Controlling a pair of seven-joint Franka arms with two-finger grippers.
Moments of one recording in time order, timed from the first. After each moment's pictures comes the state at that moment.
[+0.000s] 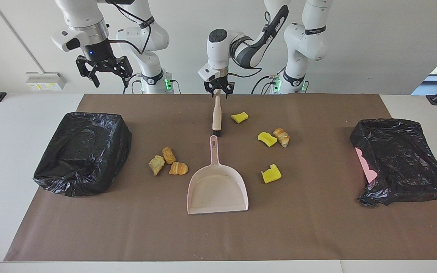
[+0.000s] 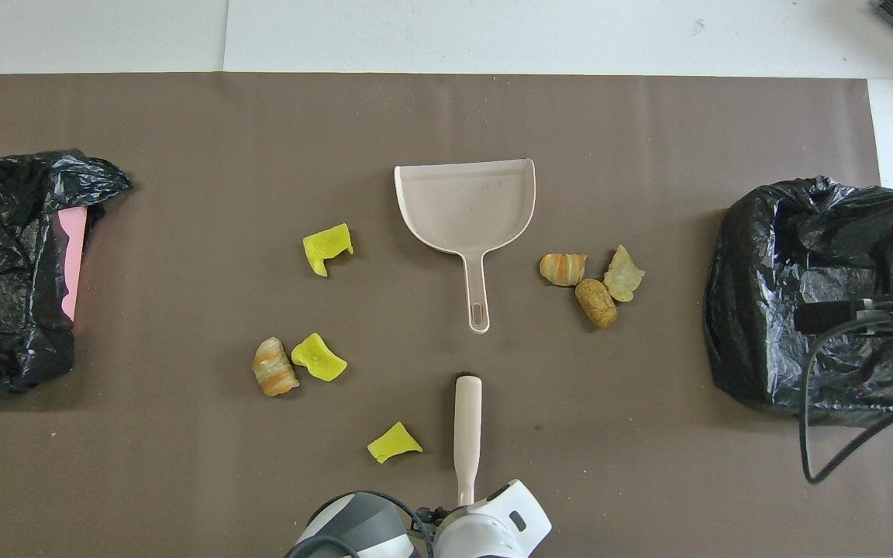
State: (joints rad) left arm -1.05 -0.02 -0.08 -2.31 -0.09 2.24 -0.84; right arm 0.02 -0.24 0.01 -1.81 -0.02 1.62 0.03
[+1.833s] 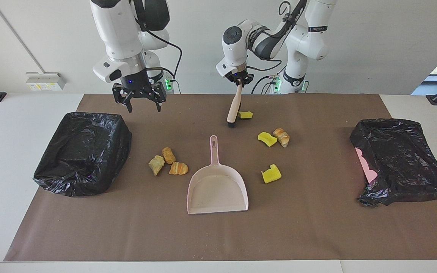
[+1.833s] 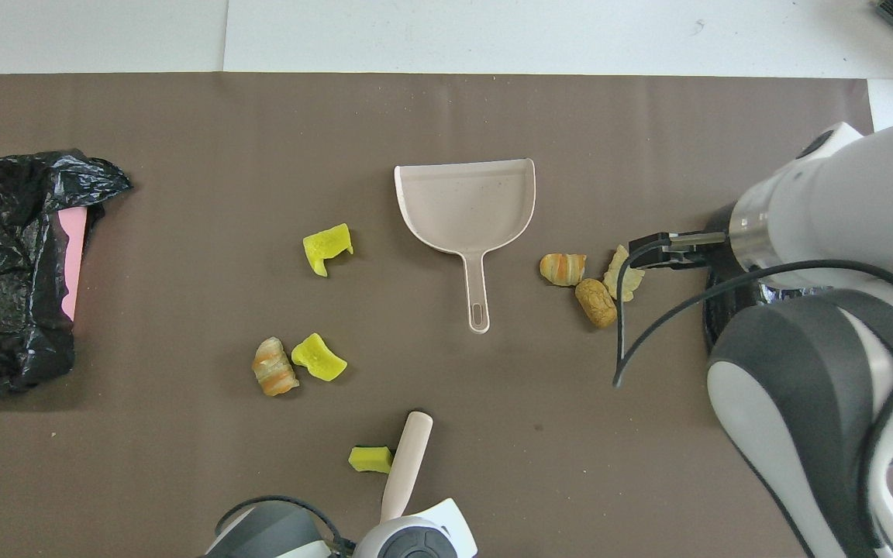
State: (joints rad) left arm -0.97 -0.23 -0.06 -2.42 -0.15 1.86 -0.56; right arm 0.18 0.02 0.07 -1.72 0.00 1.81 0.26
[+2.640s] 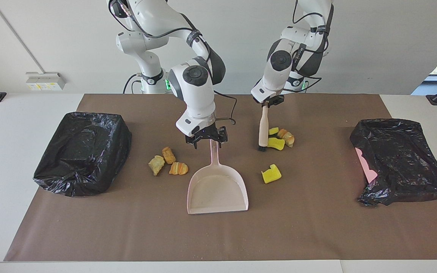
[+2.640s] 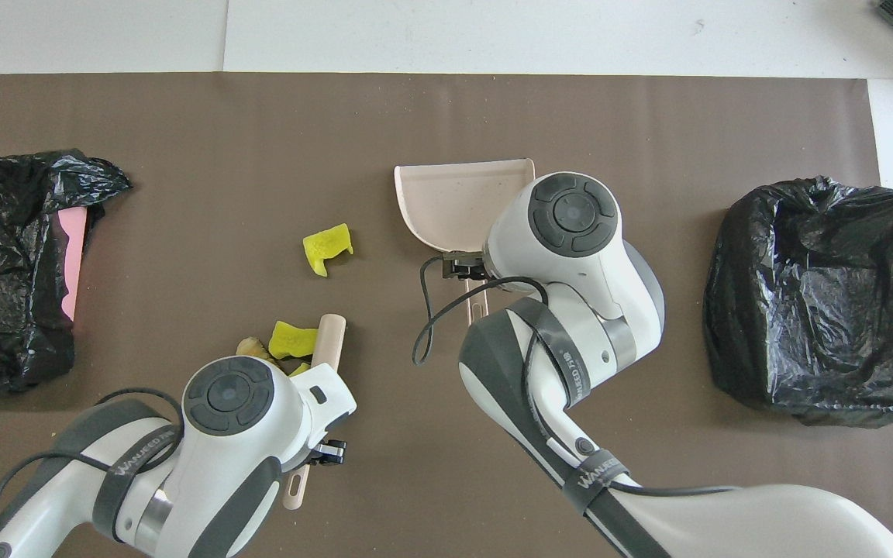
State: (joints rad) left arm -0.53 -0.19 -0.03 -2.37 -0.12 1.93 -0.30; right arm 0.39 0.34 0.13 -1.71 0.00 2.10 0.52
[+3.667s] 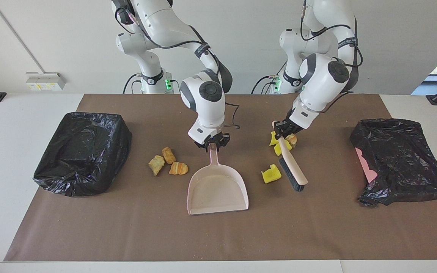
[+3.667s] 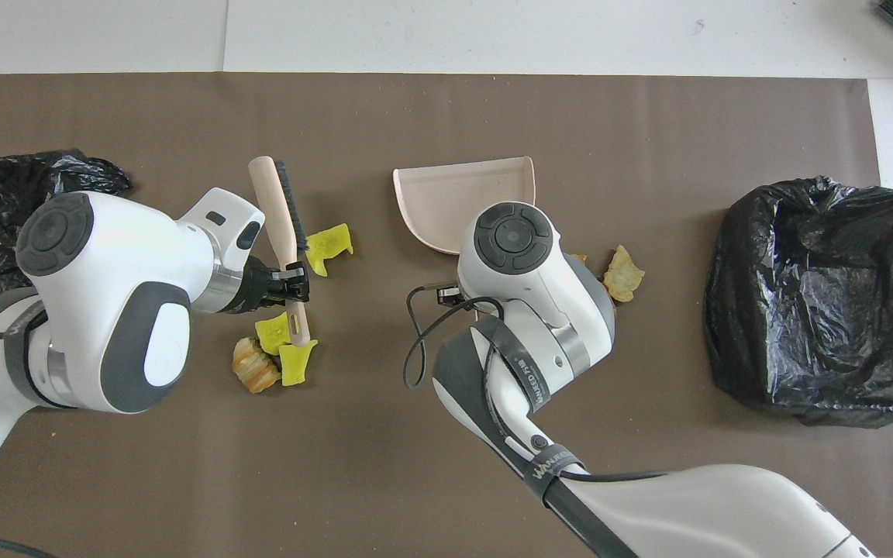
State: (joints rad) left arm -0.29 0.08 -0.05 -2.03 -0.34 2.16 -0.37; right arm 0.42 0.40 0.12 -1.73 -0.04 2.09 0.50
